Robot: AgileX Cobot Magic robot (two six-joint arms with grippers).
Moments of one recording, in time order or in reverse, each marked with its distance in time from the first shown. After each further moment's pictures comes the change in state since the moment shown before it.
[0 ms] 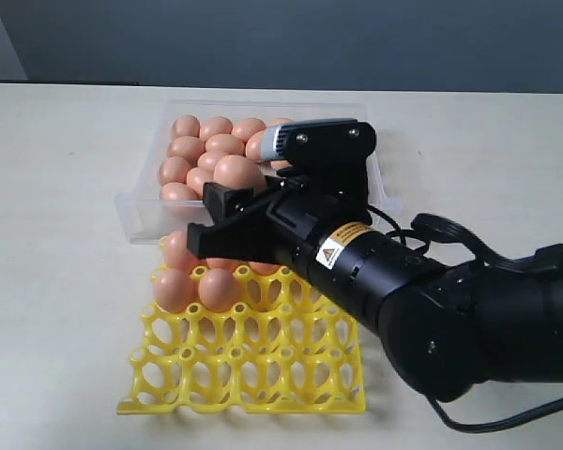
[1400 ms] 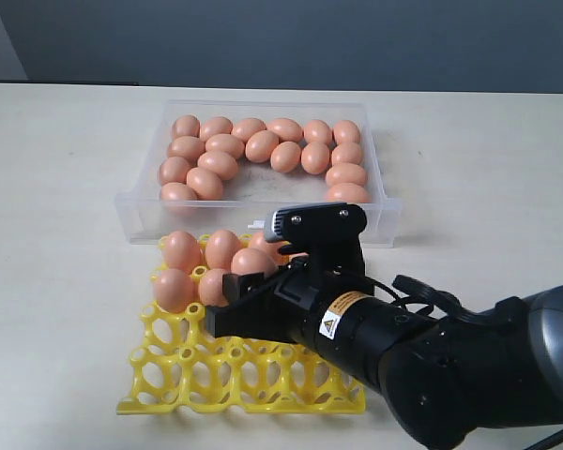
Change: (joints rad) left arm 0.000 0.000 0.000 0.000 0.000 0.000; right arm 0.051 0.090 0.084 0.030 0.099 0.108
